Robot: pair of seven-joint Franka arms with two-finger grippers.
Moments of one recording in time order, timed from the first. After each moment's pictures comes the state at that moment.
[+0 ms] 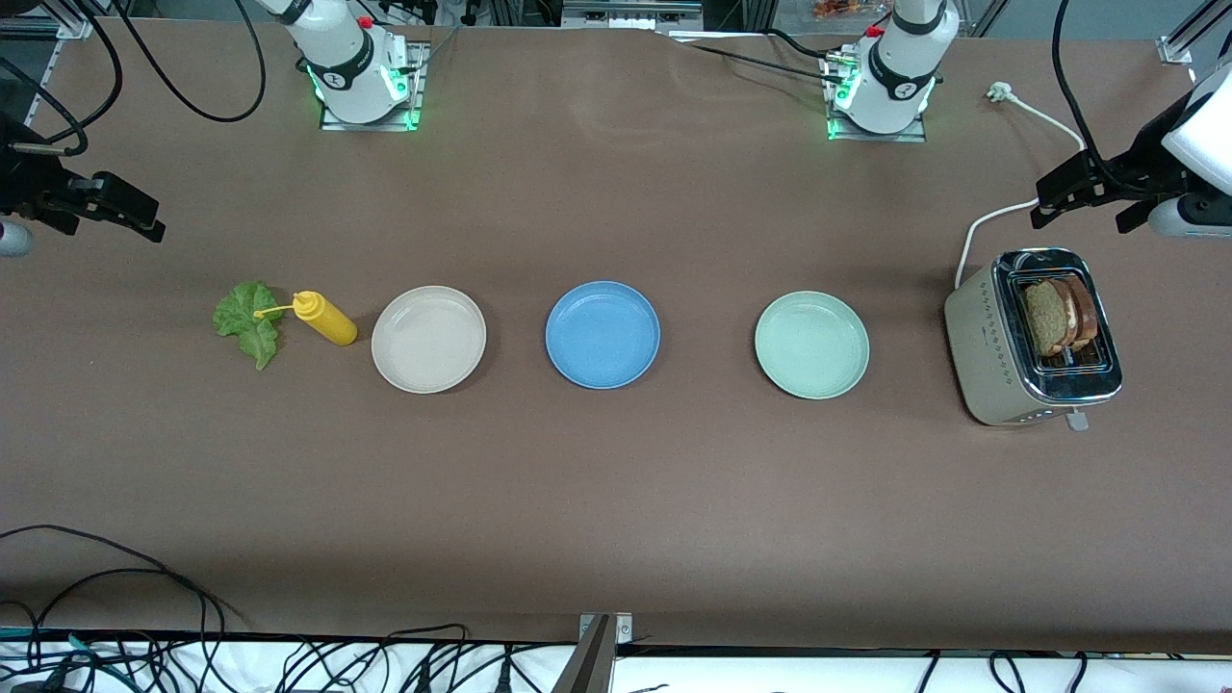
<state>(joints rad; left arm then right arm) -0.01 -0.03 -0.02 -1.57 -0.04 1.52 -0.03 0.04 0.02 -0.04 -1.56 -0.03 1.56 0.08</state>
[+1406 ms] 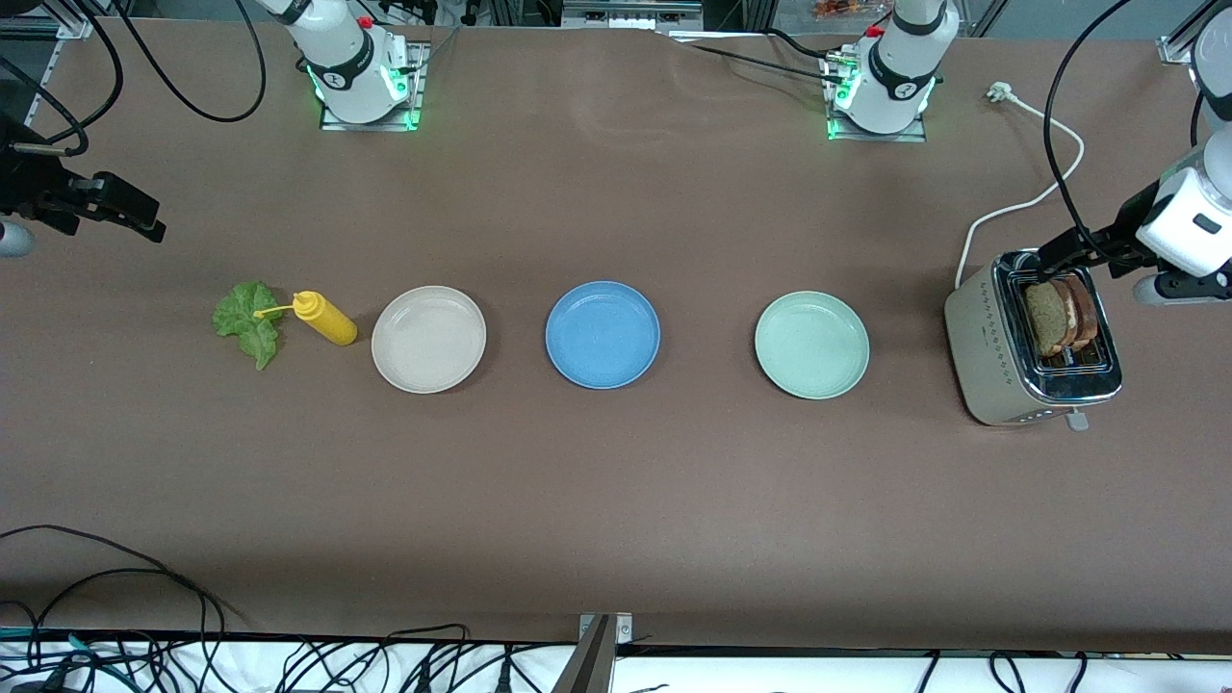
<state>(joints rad) 0.03 -0.01 0.05 -1.84 0.02 1.78 -0.02 0.05 0.02 -0.04 -1.56 -0.03 1.56 0.08</state>
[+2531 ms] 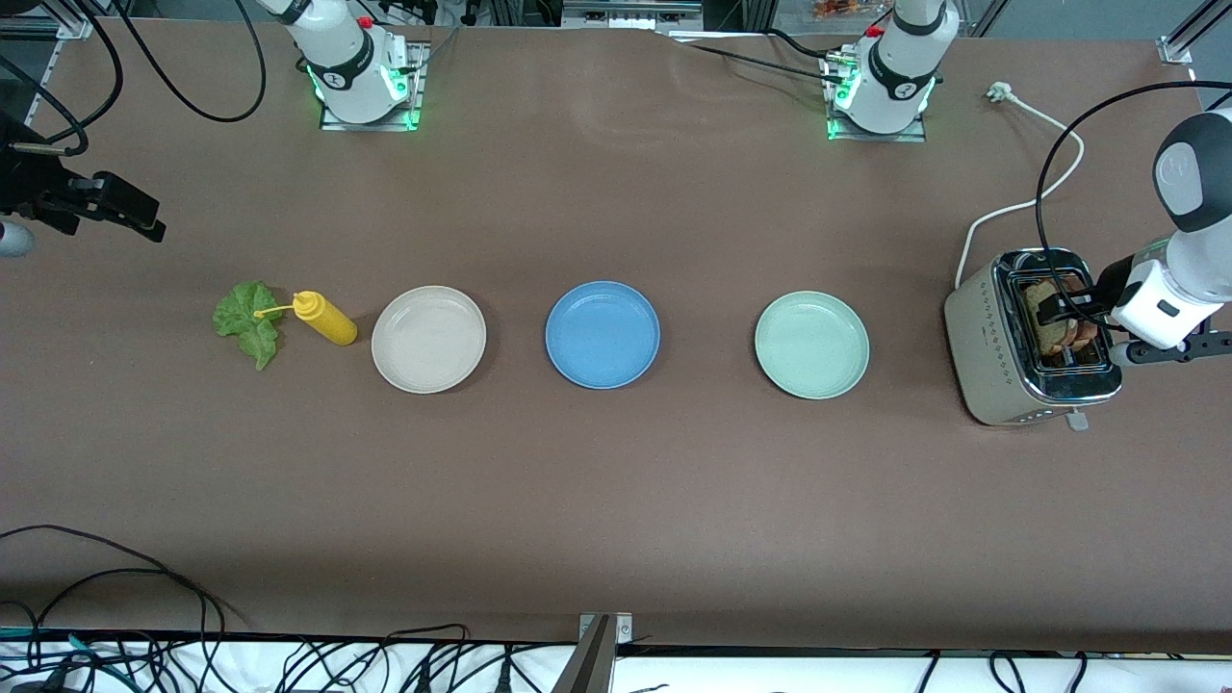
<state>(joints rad) 0.03 0.16 0.15 -1.91 0.02 1.94 0.03 0.05 0.02 -0.04 -1.56 -0.03 1.56 0.08</state>
